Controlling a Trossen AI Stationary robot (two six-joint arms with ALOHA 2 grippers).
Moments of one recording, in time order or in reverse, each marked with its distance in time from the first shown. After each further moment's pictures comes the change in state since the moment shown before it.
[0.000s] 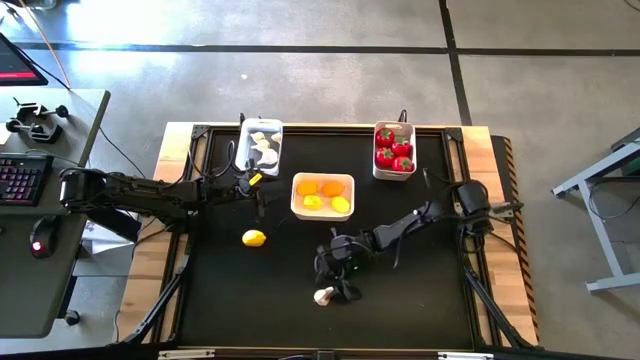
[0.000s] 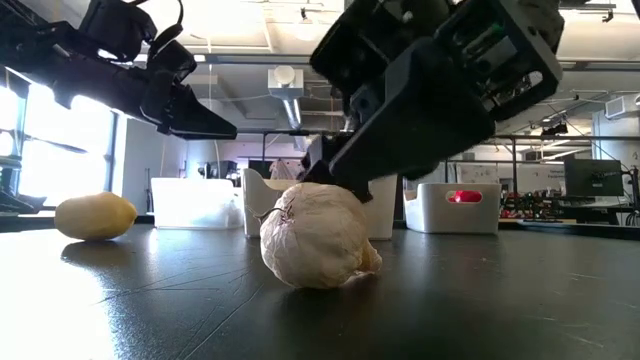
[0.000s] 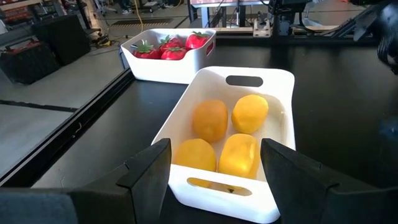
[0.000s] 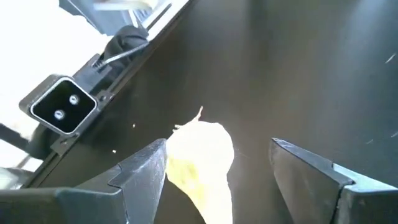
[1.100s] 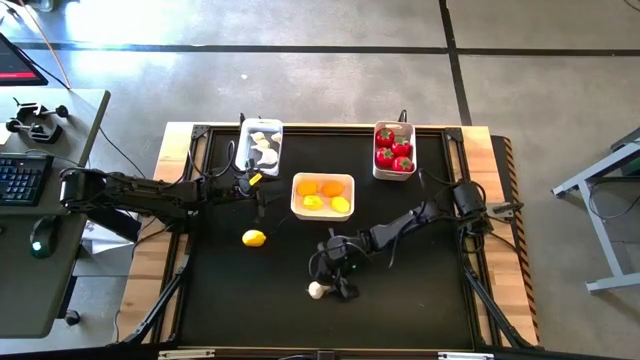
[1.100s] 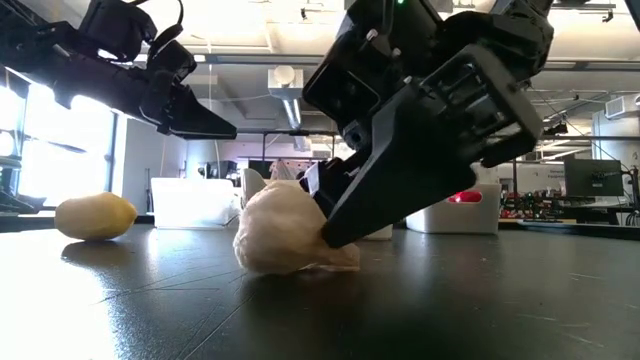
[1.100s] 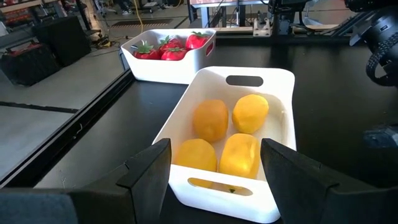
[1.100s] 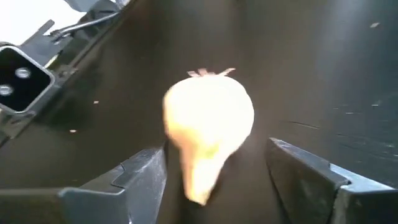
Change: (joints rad) left arm 0.000 0.000 0.000 0.000 0.000 0.009; right arm -0.015 0.044 0.029 -0.071 0.048 -0.052
